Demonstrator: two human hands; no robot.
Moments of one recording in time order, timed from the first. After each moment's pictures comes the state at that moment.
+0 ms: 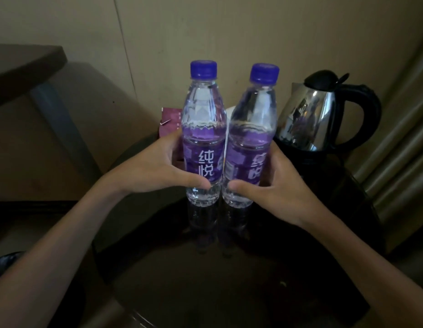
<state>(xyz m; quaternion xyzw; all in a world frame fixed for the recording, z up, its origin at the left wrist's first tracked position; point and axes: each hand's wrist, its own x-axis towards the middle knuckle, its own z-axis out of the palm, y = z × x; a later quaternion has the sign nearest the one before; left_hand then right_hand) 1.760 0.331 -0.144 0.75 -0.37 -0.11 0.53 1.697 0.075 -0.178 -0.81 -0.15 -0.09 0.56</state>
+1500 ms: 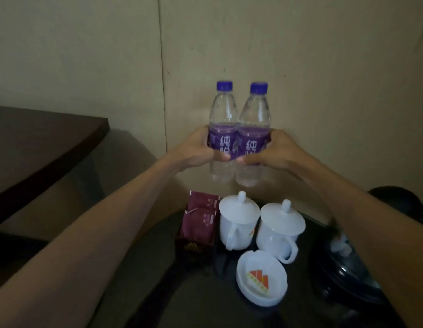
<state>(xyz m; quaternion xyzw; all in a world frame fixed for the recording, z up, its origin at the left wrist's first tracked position) 1.989 0.321 -0.046 0.83 -0.20 0.04 0.51 1.984 0.097 -0.036 -0.88 -0.14 -0.08 0.46</state>
